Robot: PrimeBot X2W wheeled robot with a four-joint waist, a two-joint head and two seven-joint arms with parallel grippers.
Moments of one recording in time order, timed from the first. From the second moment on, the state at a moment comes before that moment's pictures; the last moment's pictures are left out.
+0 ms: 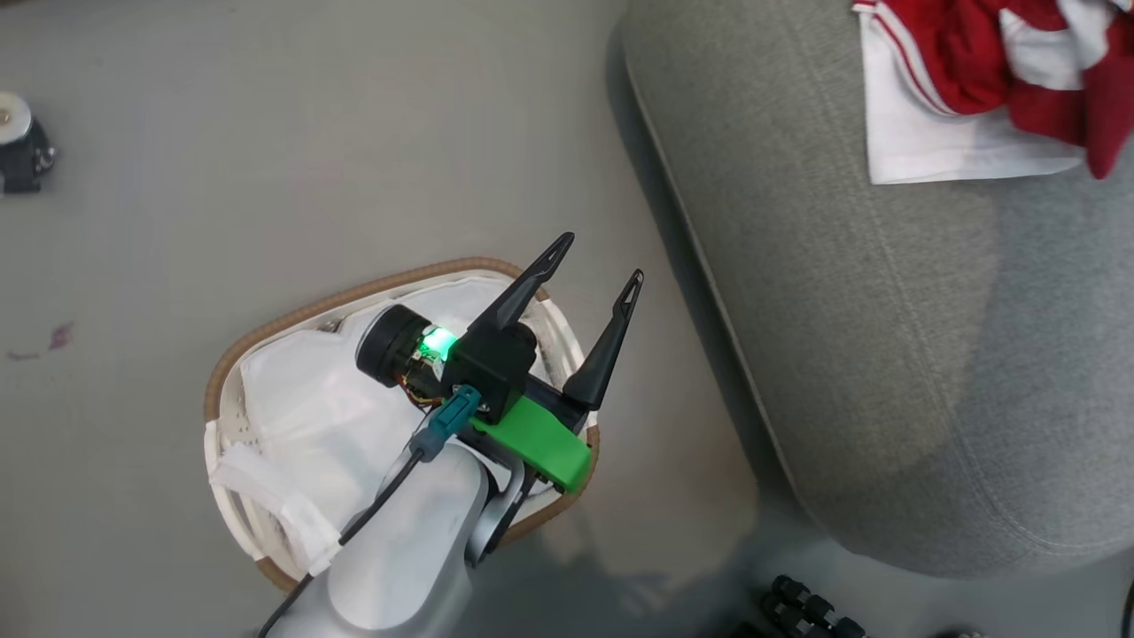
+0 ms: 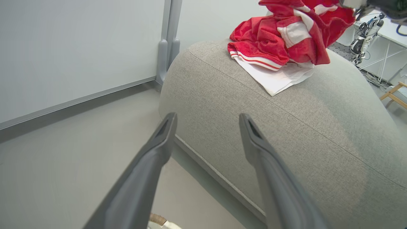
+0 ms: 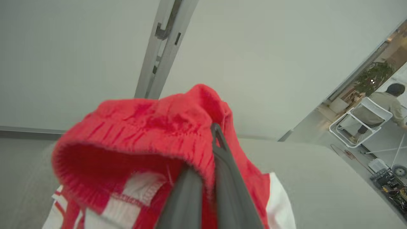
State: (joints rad) left arm -0.51 0.05 -0.63 0.35 -0.26 -0.13 -0.26; right arm -0.97 -0.37 -0.18 0.63 -0.06 0.13 -0.26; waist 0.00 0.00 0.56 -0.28
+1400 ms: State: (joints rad) left arm -0.30 0.05 -0.62 0.37 -0.32 -0.11 -0.26; right arm -0.38 -0.20 -0.16 0.36 0.06 0.13 -0.26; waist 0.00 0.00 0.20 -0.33
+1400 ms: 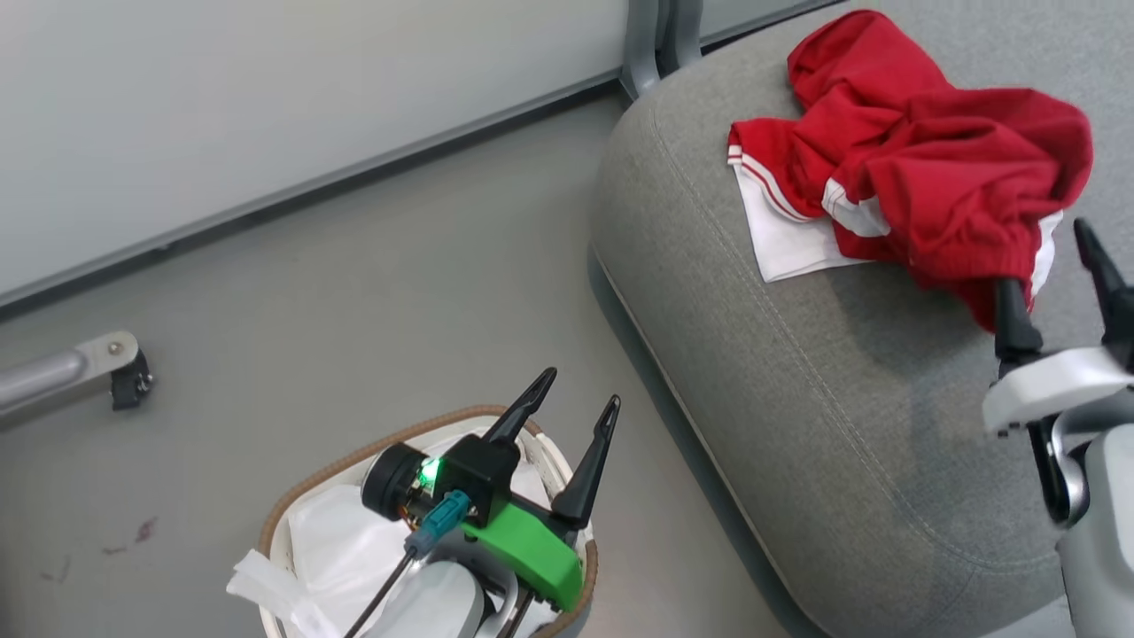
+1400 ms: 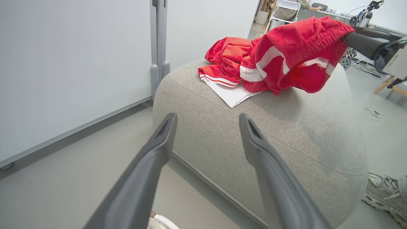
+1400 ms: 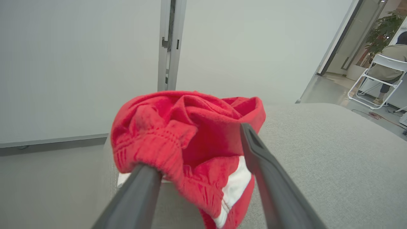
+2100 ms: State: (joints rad) left arm -0.17 0.05 -0.44 0.40 -0.32 -0.07 -0.26; right arm -0.19 -0.12 -0.04 0.34 0.04 0.13 -0.26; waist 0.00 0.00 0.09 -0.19
